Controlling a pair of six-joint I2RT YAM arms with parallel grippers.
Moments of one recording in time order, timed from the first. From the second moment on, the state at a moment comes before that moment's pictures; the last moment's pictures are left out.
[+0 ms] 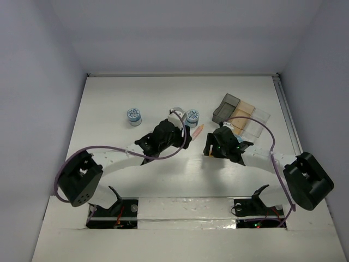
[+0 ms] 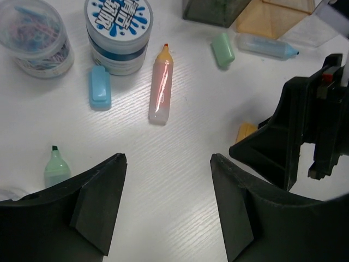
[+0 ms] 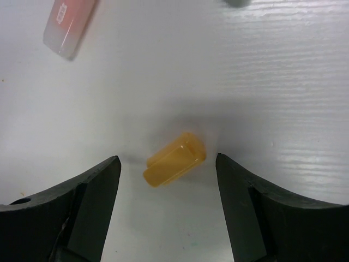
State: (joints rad) left arm -0.84 1.39 0.73 0.23 -0.11 -0.35; right arm 0.64 1.34 0.59 -0.15 0.18 0.71
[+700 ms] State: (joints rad) left arm -0.83 1.92 1.14 0.18 -0.14 -0.30; right arm 0.61 1.07 0.53 -0.22 0.15 0.62
